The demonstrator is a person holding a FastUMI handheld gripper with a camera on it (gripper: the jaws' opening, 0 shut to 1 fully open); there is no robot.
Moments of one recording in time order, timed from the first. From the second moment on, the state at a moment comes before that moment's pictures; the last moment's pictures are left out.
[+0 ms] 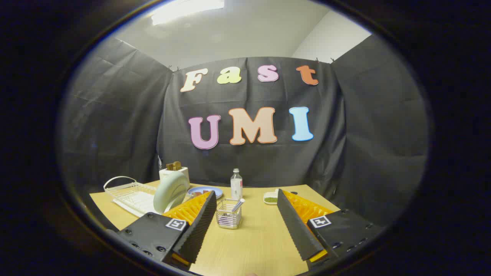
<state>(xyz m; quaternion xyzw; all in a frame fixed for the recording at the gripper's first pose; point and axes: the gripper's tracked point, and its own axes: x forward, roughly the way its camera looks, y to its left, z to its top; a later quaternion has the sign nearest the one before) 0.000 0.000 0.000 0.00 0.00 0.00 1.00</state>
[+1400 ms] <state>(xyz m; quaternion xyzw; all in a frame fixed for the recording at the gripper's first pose) 0.029 0.032 0.024 0.01 0.00 0.01 1.00</state>
